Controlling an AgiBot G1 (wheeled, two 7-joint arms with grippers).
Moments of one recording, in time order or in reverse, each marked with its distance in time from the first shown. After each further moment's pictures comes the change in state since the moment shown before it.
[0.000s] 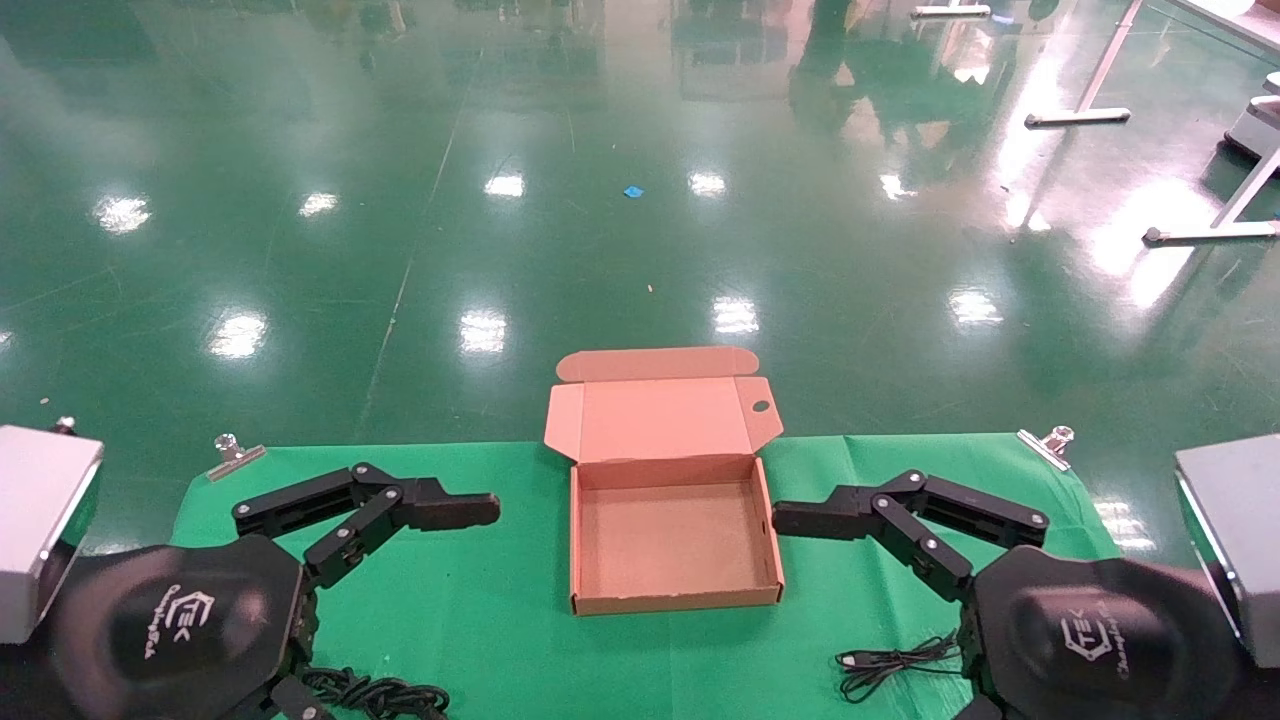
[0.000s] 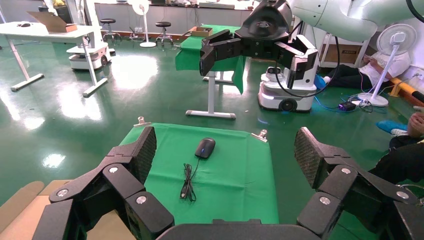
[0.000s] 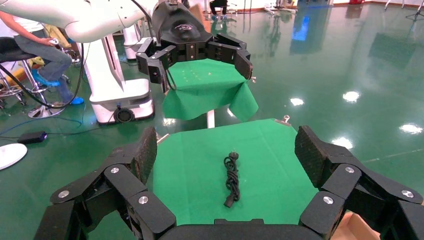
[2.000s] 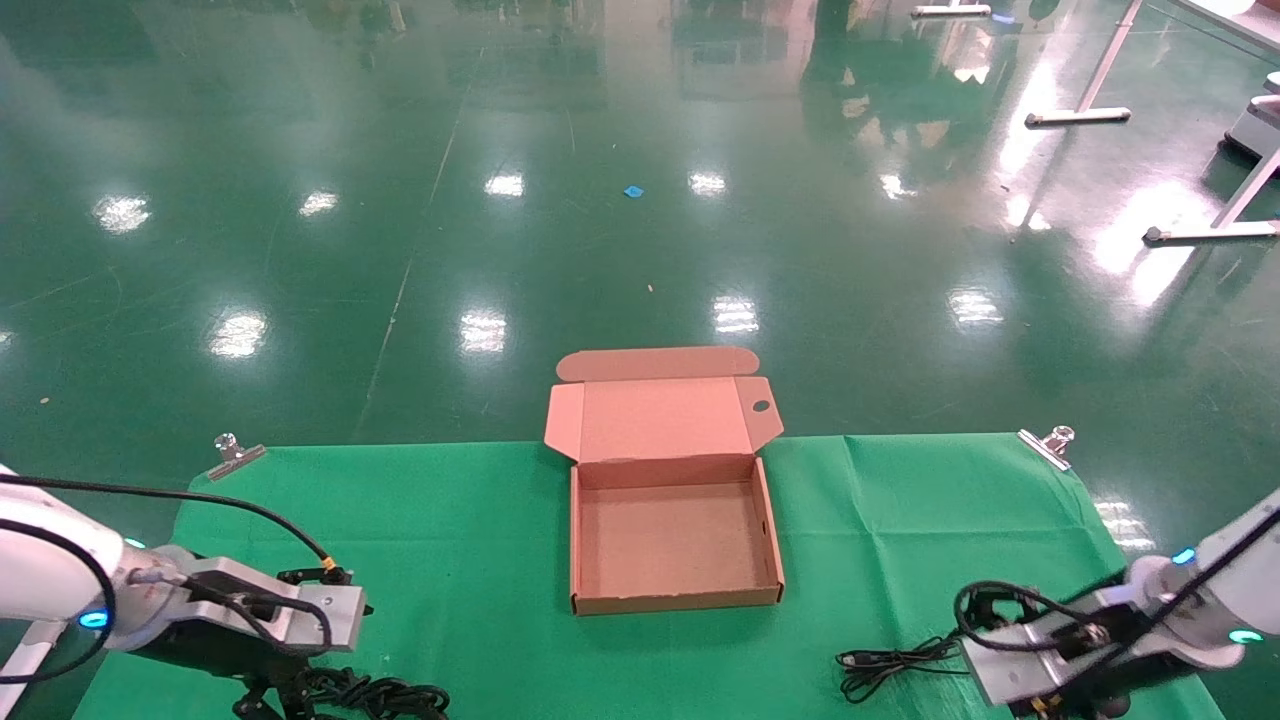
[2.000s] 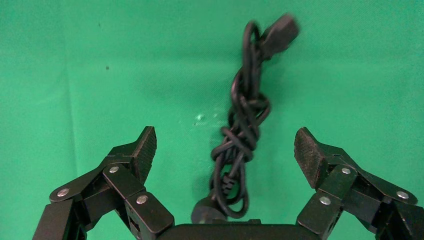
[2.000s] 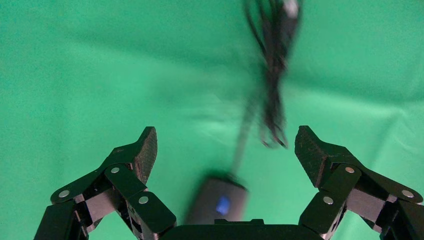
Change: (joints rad) left arm -0.562 0.436 0.702 1.045 0.905 -0.221 0.619; right arm 0.561 -0.422 -0.636 -0.977 -1.080 0.213 -0.767
